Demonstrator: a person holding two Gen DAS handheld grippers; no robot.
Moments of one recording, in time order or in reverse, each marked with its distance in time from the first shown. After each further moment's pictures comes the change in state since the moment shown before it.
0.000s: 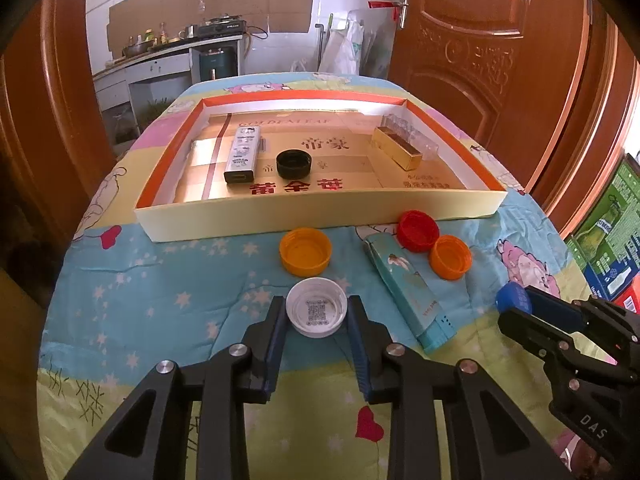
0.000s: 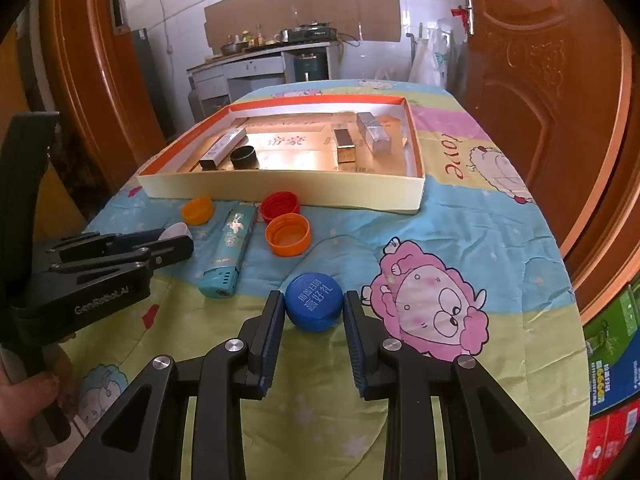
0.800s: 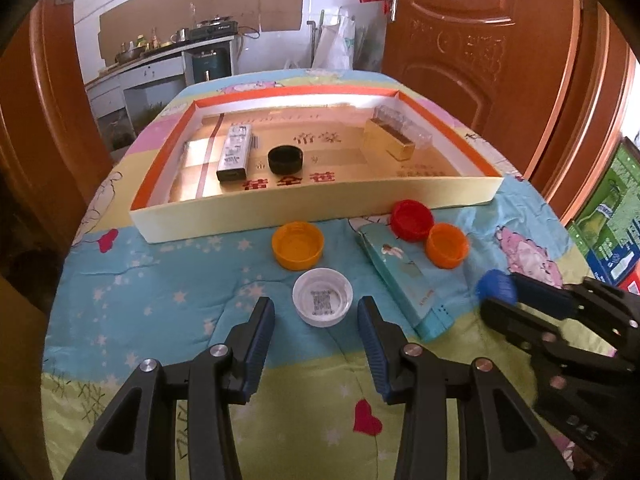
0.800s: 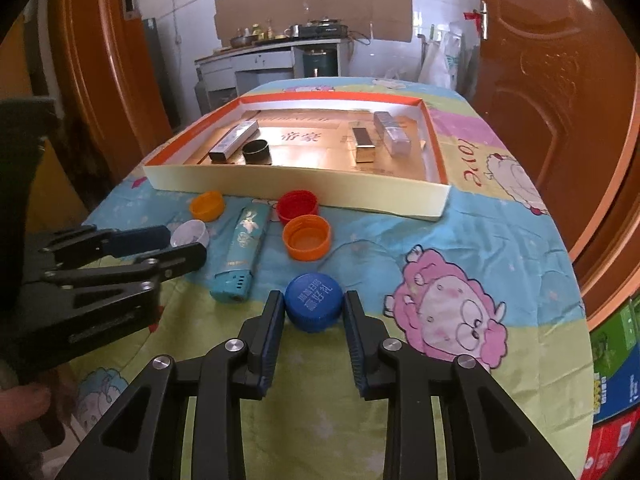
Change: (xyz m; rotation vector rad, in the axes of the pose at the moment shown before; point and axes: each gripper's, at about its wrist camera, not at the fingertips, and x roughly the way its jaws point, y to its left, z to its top) left arm 0.004 -0.006 -0.002 0.047 0.019 0.016; right arm 0.011 0.011 0.005 -0.041 0.013 0.001
